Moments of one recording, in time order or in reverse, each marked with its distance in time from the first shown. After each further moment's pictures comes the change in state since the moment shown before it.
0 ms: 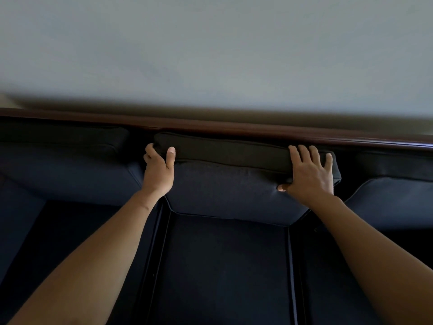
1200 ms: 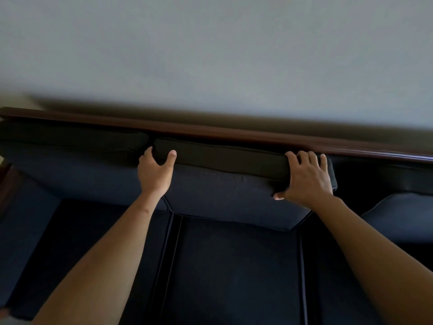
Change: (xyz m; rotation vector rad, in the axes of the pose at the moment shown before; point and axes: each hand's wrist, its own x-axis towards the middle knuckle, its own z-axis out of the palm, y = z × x) left_hand 0.028 -0.026 -0.038 -0.102 0.142 -0.135; right_hand 0.026 -0.045 -0.015 0.021 -0.048 -0.111
